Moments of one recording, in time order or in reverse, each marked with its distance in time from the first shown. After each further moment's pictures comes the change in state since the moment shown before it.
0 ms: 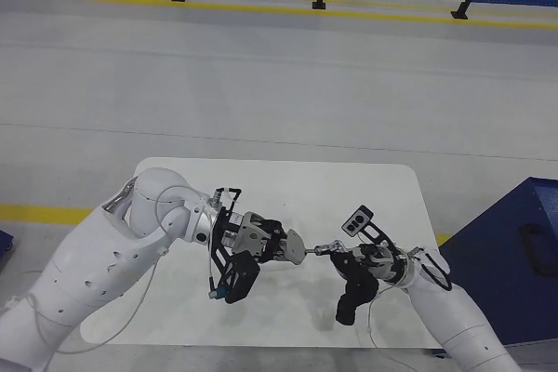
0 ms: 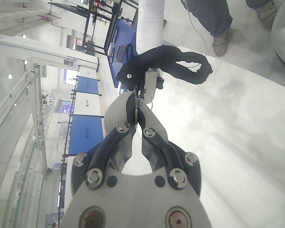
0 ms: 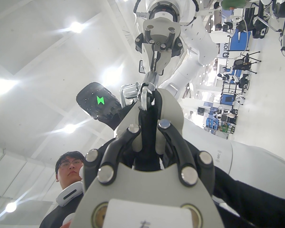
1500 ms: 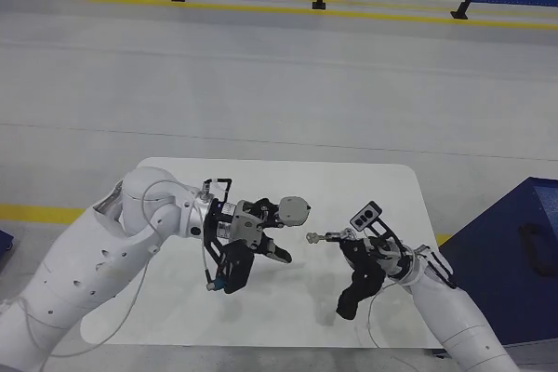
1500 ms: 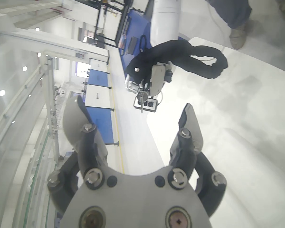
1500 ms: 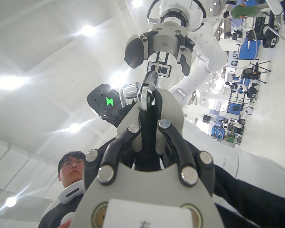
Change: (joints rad) left arm 0.042 0.021 -0.060 -0.016 -0.120 0.088 -0.080; right arm -0.007 -0.018 0.047 0.052 0.077 0.004 -0.019
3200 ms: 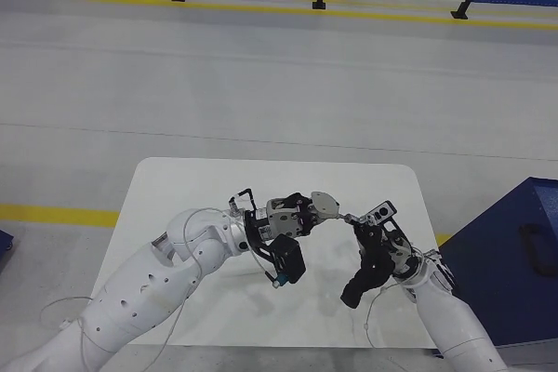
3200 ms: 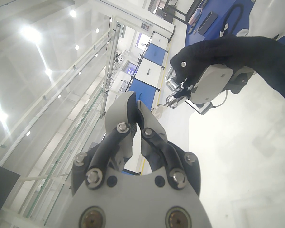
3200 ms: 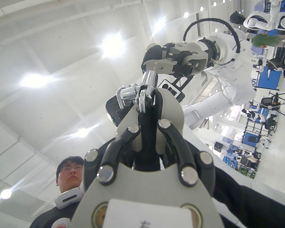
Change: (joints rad) left arm 0.135 -0.150 0.080 0.031 -0.155 0.445 -0.381; right arm -0.091 -0.040 0.120 -0.052 0.041 -0.006 -0.065
